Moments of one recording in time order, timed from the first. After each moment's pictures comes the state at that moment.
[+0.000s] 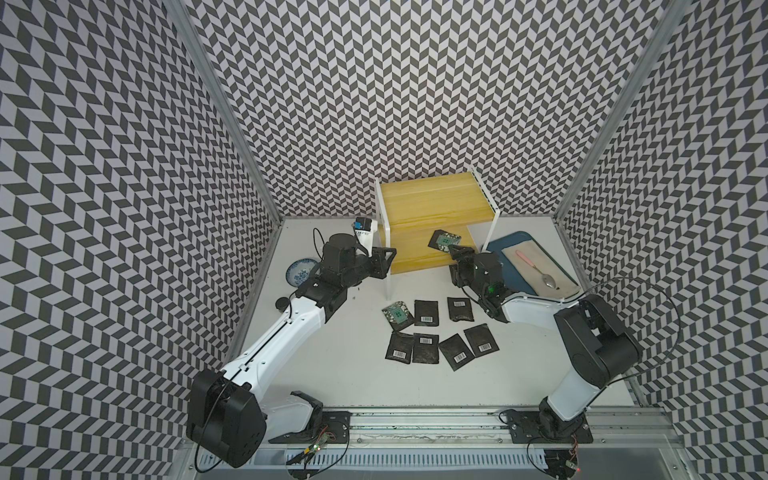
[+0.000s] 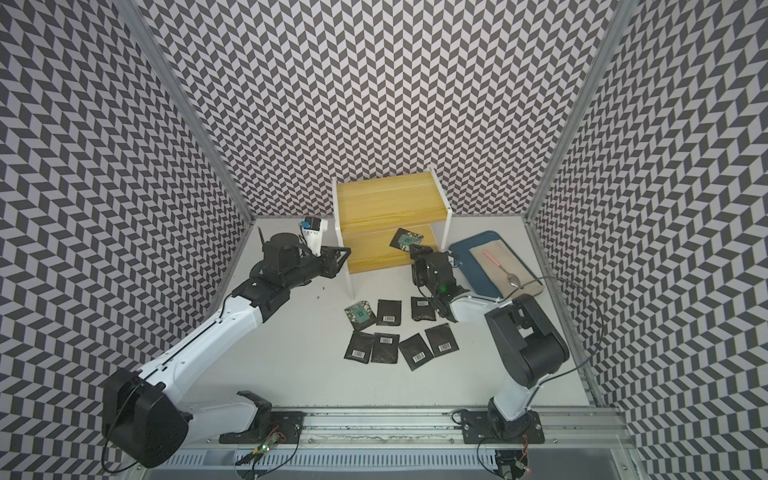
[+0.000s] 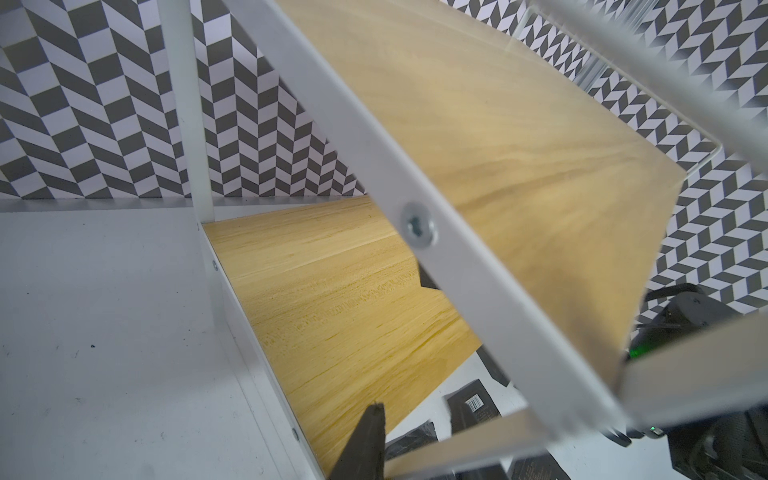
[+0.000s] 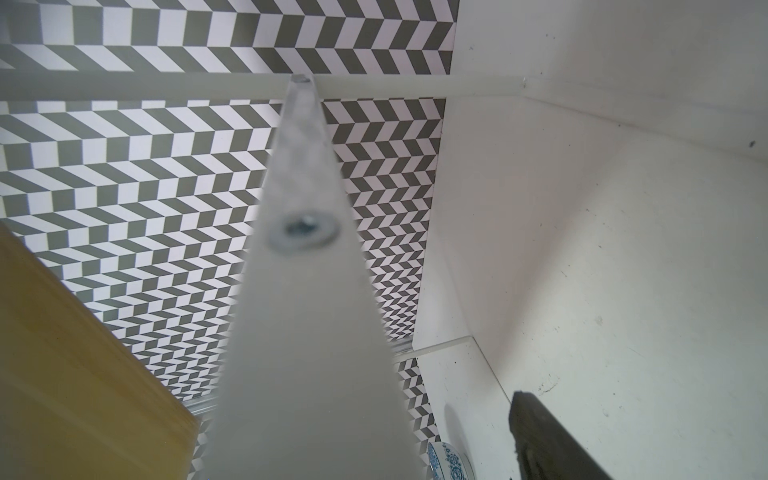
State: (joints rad) left arm -0.43 1.25 1.01 -0.11 0.27 -0.33; right arm 0.48 1.69 0.81 0.59 0.04 1.63
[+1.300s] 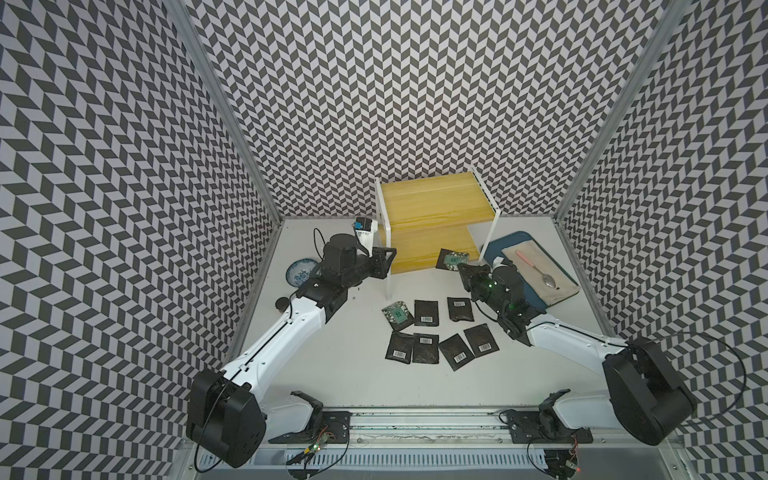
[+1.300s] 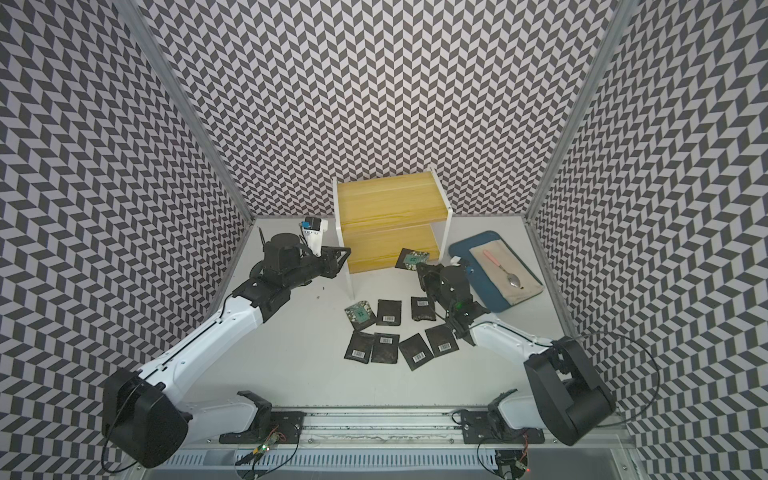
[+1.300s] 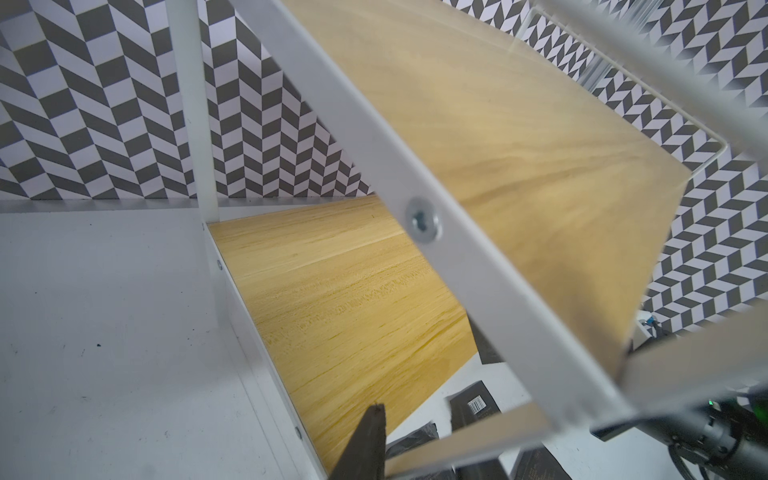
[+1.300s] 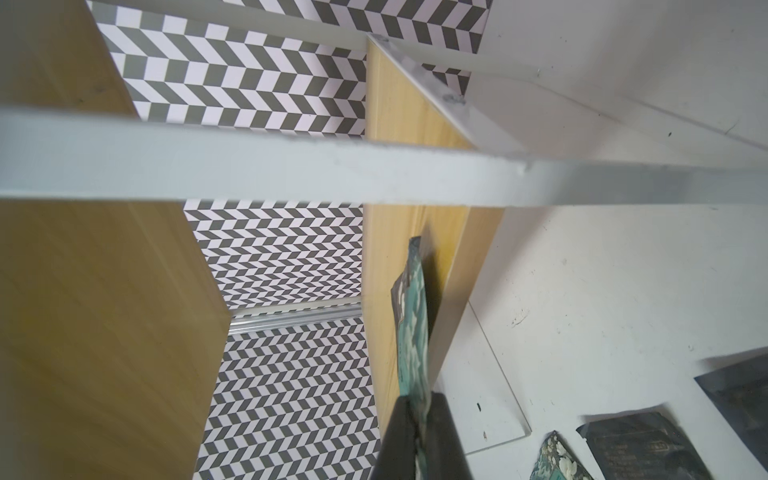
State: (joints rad) left arm -0.43 1.25 1.01 -0.11 0.24 -0.33; right arm 0.49 1.35 0.62 0.47 0.01 1.48
